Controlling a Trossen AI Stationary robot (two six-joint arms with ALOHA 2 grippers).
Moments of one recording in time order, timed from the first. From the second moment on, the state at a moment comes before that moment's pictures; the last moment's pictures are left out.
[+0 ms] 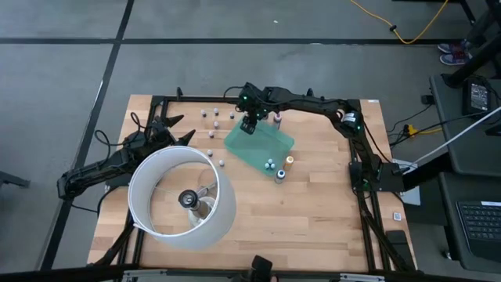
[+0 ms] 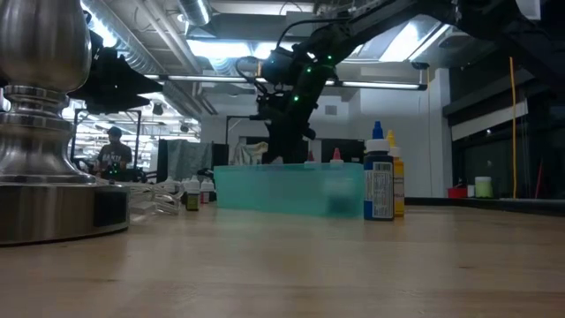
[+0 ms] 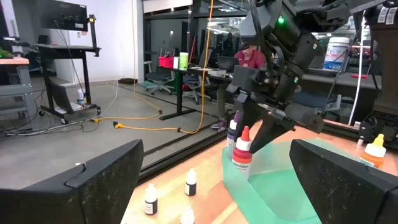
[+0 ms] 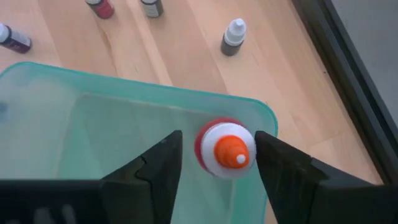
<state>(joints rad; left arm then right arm) 0.43 0.00 0.01 0.06 -0.29 -0.07 -0.42 2.20 1.88 -0.75 0.00 0.00</state>
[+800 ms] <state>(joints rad) 0.43 0.00 0.01 0.06 -0.29 -0.07 -0.39 2.00 1.95 -0.88 -0.02 0.00</state>
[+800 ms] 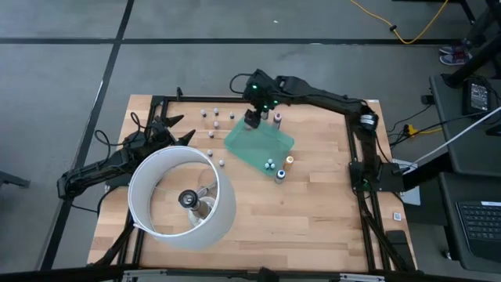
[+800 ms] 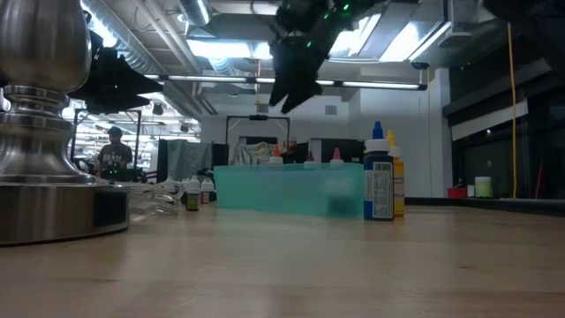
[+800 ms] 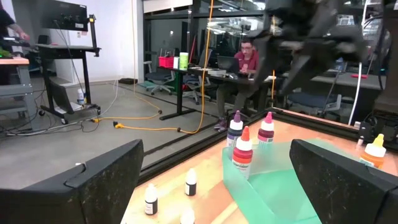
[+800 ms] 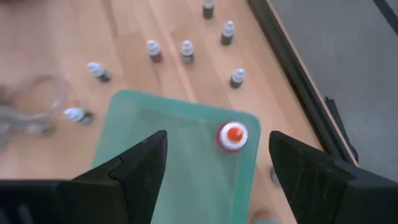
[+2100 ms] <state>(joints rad) 0.43 0.00 0.01 0.06 -0.29 -0.07 0.07 1.31 0.97 -0.75 0.27 0.53</state>
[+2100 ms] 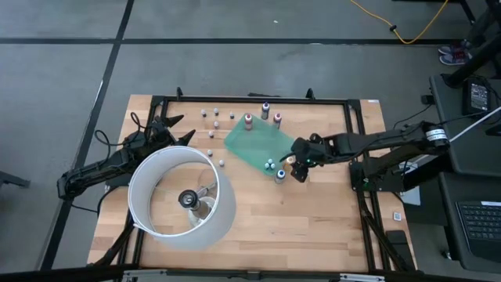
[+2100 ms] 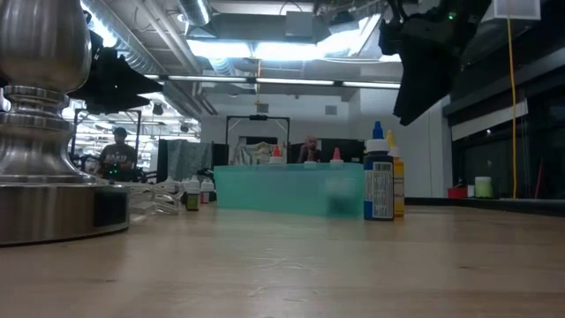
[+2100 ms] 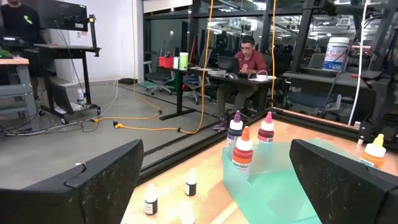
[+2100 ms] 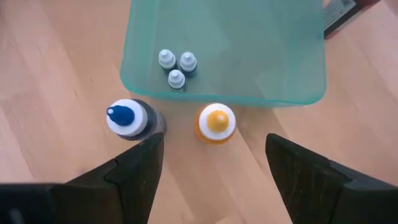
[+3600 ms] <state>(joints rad) 0.43 0.00 0.01 0.06 -0.29 -0.07 0.01 1.40 0.83 -0.48 0.24 0.43</state>
